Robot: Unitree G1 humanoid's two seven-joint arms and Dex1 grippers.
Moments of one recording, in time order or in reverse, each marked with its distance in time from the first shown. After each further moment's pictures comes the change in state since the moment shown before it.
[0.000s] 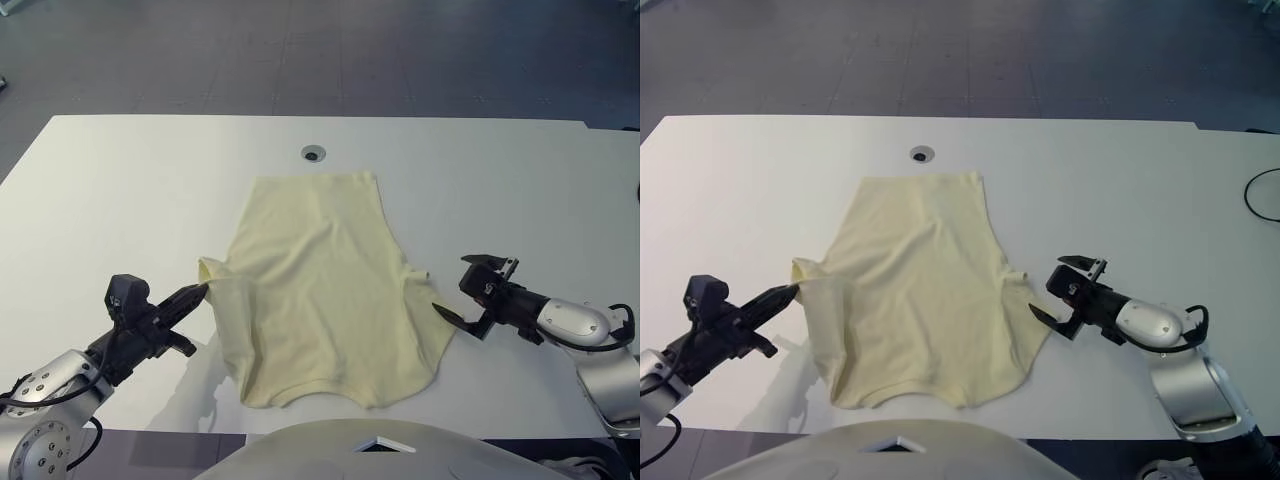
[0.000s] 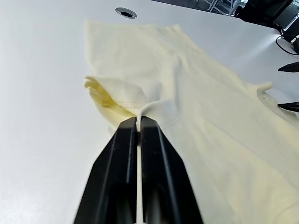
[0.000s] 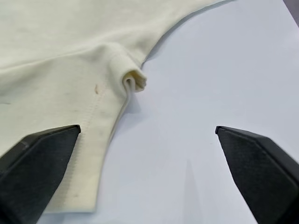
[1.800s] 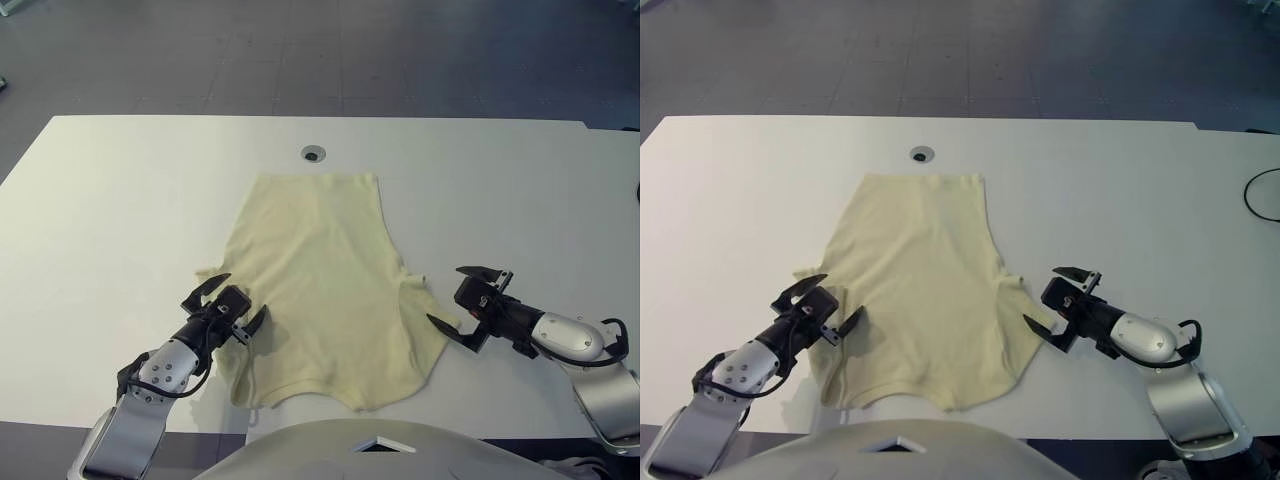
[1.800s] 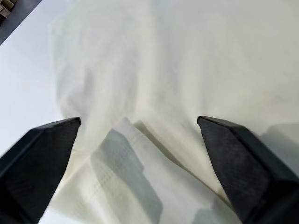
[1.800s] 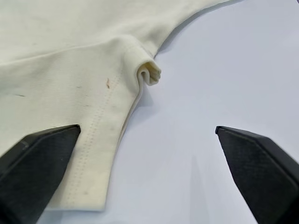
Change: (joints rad) left arm -0.094 0.018 -0.623 -0.072 0.895 -0.197 0.239; right arm 0.068 0.019 0.005 -0.046 0.001 -0.001 -0.033
